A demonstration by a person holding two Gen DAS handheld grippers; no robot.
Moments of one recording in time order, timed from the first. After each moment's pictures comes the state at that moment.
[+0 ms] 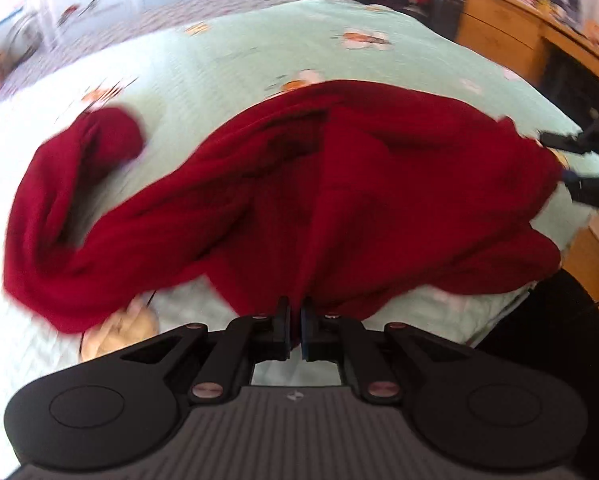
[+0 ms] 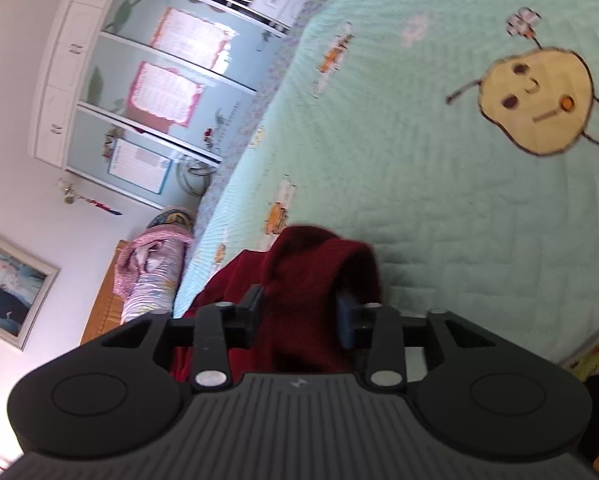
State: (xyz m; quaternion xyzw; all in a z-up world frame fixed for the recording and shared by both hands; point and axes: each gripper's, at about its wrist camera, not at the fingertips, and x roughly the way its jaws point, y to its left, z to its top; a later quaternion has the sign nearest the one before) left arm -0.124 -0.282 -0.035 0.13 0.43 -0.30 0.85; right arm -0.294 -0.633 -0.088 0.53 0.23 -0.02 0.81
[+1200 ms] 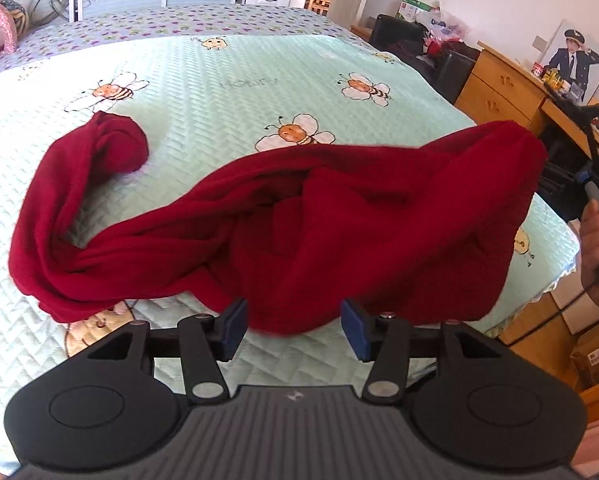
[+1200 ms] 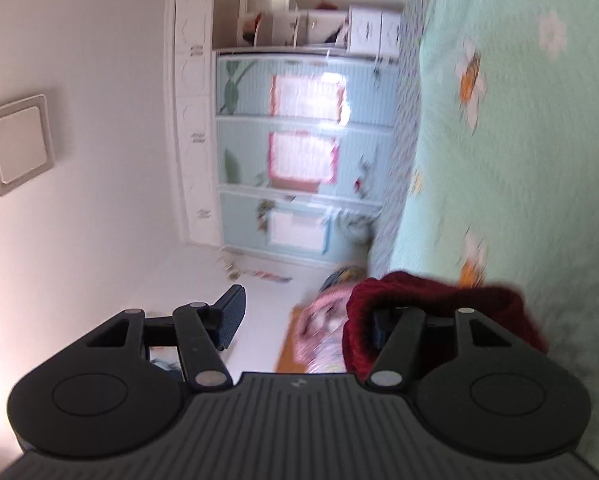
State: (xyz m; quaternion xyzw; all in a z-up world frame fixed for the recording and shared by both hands) left arm -0.139 -0.283 0.014 0.04 0.42 -0.31 0.85; right arm -0.264 -0.681 -0.037 0.65 0.01 0.12 0.75
